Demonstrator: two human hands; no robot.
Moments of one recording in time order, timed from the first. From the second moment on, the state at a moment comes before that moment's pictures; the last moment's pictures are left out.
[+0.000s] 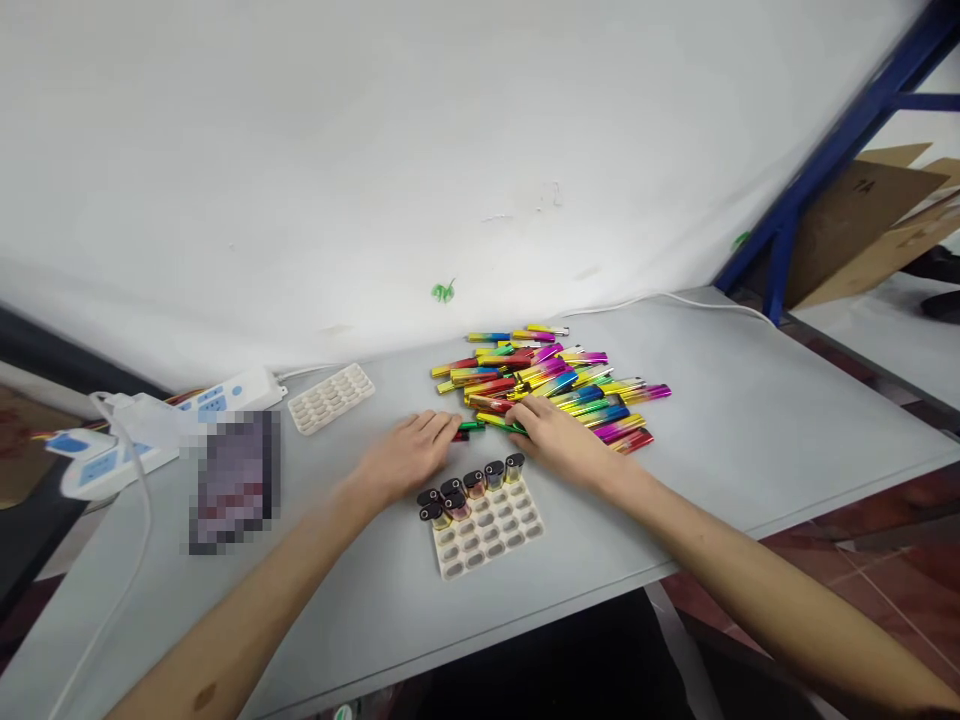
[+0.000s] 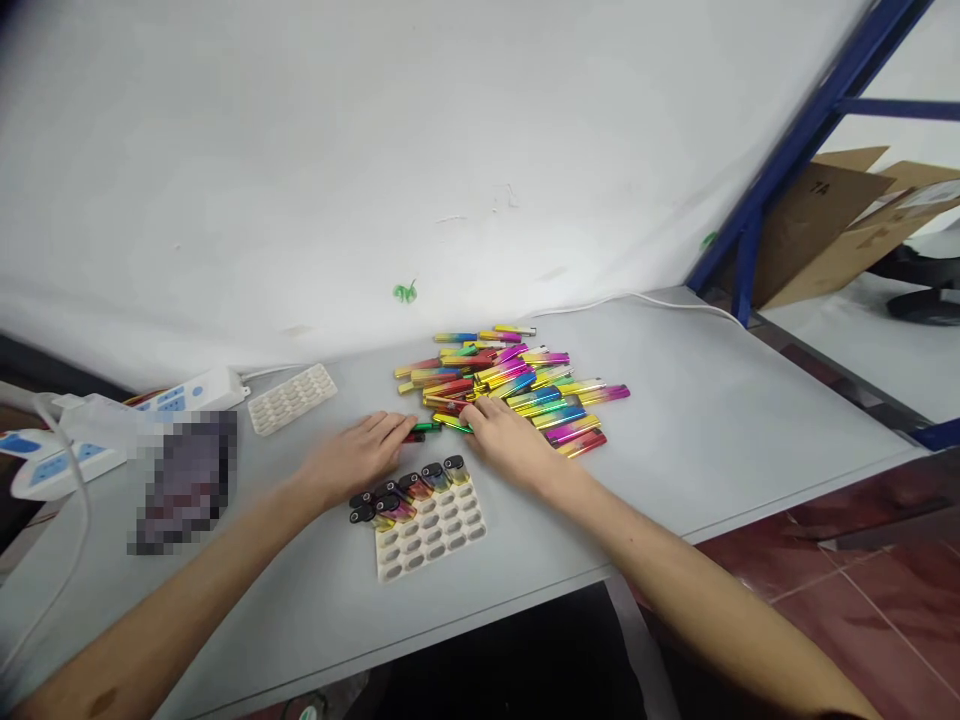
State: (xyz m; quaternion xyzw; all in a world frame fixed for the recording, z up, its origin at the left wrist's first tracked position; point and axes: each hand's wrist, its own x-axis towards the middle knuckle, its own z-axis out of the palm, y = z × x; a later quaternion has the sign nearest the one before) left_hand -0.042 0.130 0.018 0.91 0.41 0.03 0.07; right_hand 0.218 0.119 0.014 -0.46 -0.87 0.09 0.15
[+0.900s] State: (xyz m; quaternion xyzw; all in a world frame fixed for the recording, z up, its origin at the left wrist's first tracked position) left_hand -0.084 0.044 0.039 0.67 0.66 0.30 0.15; right_hand 0.230 0.048 0.060 -0.38 -0.87 0.12 0.27
